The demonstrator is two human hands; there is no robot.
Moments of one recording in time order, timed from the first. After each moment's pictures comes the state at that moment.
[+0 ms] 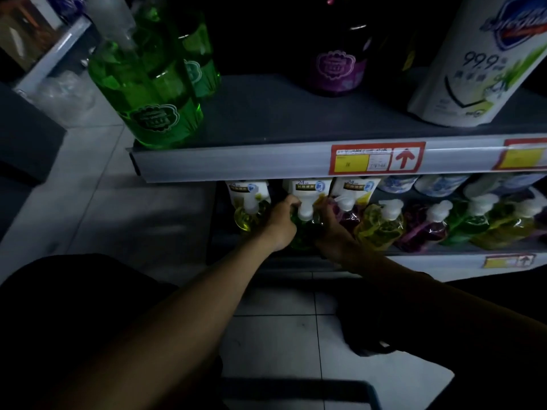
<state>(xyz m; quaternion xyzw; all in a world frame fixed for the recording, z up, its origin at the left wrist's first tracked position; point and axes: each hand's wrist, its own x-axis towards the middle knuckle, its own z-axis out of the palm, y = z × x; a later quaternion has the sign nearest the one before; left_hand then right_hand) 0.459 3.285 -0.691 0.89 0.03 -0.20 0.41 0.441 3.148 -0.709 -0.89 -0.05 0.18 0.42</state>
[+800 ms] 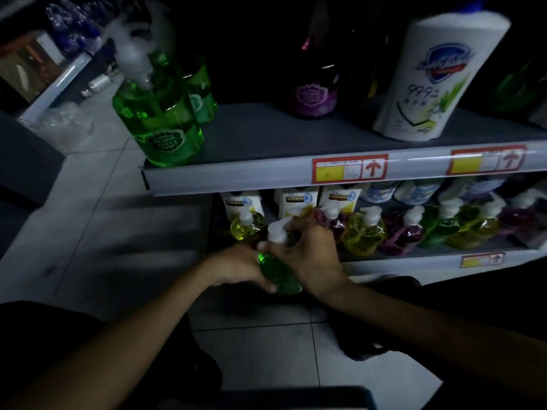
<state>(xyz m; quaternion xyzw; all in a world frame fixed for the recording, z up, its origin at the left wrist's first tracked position) 0.402 3.347 -0.653 0.84 -0.06 -0.35 0.41 0.375 3.189 -0.622 -0.87 -0.02 0.00 0.50</state>
